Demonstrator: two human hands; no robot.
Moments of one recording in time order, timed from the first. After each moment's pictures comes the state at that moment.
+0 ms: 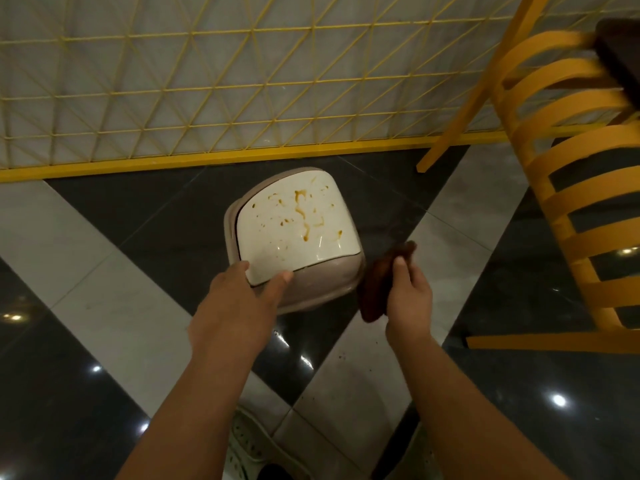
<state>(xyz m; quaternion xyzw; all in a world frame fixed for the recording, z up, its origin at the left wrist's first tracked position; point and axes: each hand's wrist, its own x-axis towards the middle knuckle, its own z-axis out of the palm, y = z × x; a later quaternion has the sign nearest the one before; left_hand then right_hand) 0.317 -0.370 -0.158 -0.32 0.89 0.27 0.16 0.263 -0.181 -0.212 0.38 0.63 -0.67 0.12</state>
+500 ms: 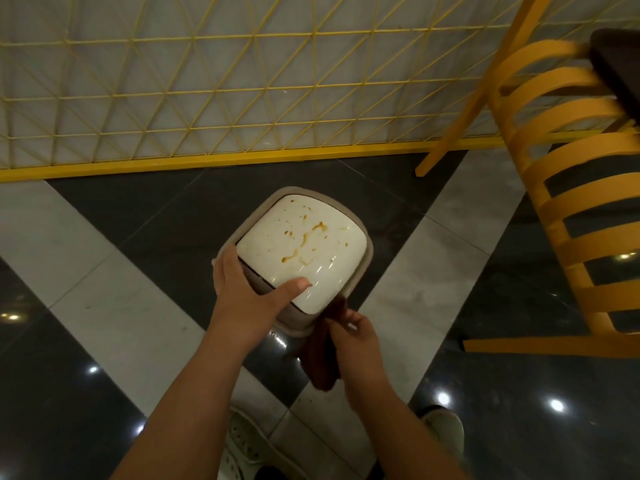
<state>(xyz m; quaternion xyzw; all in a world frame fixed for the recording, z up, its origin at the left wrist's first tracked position) 0.309 -0.367 -0.165 -0.33 0.79 0.51 0.09 0.331 -0.216 -0.229 0.33 0.63 -0.65 0.28</state>
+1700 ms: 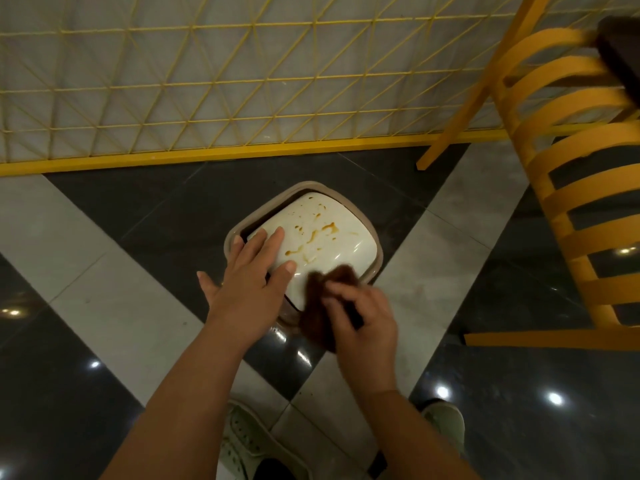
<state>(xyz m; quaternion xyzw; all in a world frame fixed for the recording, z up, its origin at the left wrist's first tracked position) 0.305 -0.370 -0.166 -0.18 0.92 0.29 0.17 0.334 -0.214 -0.207 0.04 0.83 -0.56 0.01</state>
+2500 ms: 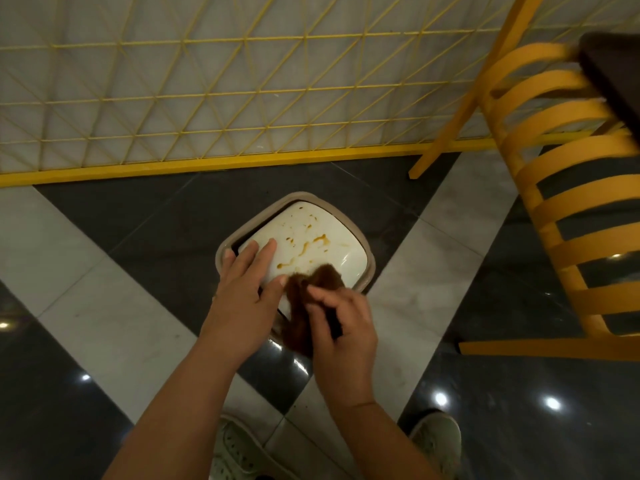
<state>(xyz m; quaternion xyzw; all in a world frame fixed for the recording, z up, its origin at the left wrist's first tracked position) 0.304 -0.369 -0.170 -0.17 0.90 0.39 0.14 0.333 -0.232 -0.203 0.04 0.81 -0.58 -0.02</state>
